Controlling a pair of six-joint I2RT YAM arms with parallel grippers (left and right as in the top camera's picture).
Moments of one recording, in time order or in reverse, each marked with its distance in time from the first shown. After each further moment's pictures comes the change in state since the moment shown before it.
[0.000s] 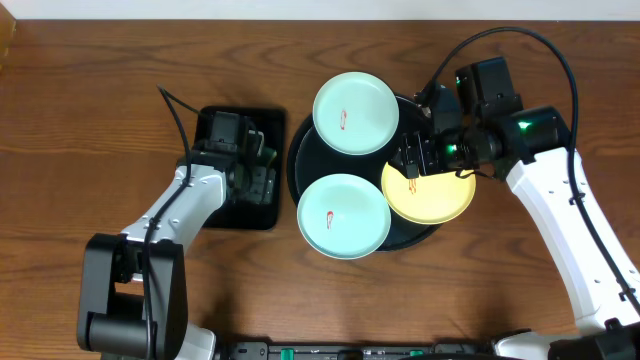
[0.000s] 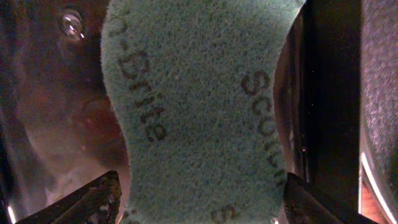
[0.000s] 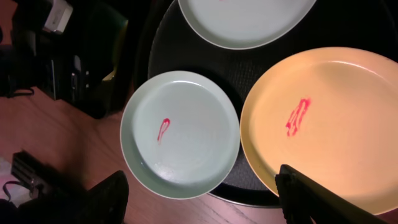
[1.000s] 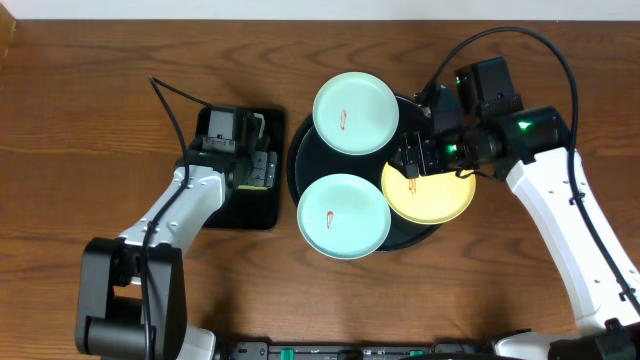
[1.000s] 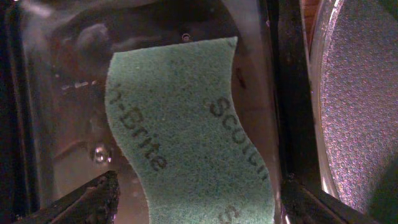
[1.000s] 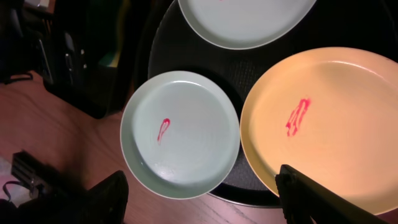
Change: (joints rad) left arm 0.000 -0.013 0.000 0.156 0.000 -0.002; right arm 0.000 0.000 0.000 0.000 0.000 0.000
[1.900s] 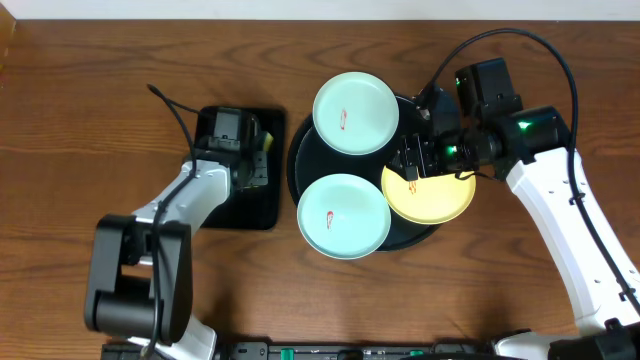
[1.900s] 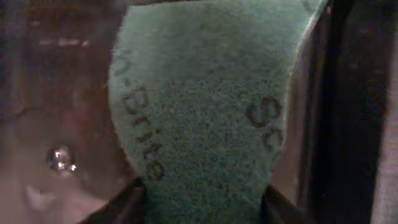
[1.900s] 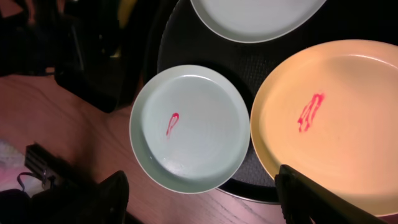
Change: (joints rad) left arm 0.001 0.080 0.003 0.018 -0.021 -0.195; right arm 0.000 0.000 0.000 -0.017 -0.038 0.000
